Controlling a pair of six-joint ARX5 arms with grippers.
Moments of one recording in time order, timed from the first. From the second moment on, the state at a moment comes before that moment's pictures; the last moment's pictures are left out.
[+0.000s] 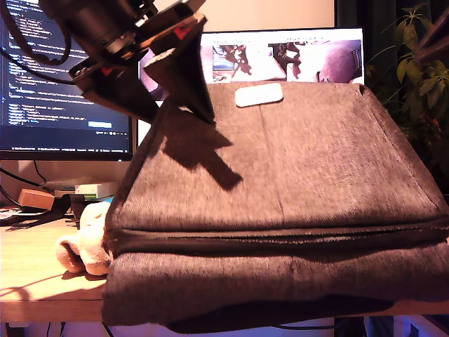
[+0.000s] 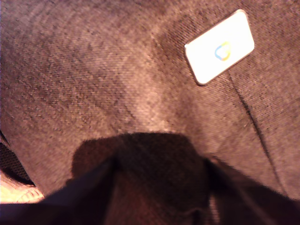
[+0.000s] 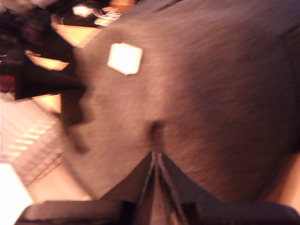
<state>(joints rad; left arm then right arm) -0.80 1.28 0.92 -0.32 -0.03 -0.11 0.17 0.65 0.63 -0.56 -0.63 -0.21</state>
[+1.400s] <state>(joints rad) -0.76 1.31 1.23 -0.45 0.07 -0.08 1.13 0.95 0.66 -0.46 0.53 -0.58</state>
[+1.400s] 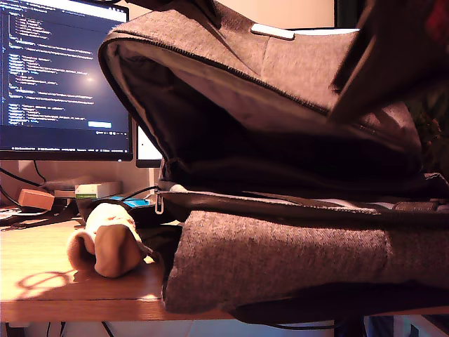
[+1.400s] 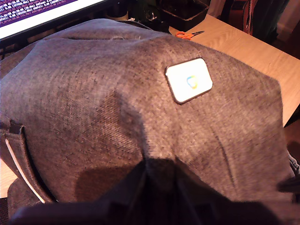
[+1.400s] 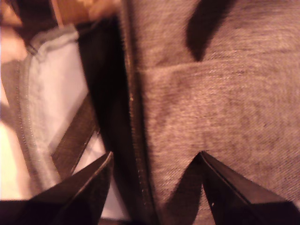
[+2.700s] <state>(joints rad) -0.75 1.31 1.31 -0.72 0.10 -0.07 1.15 1.13 0.66 -0.26 0.82 -0.66</state>
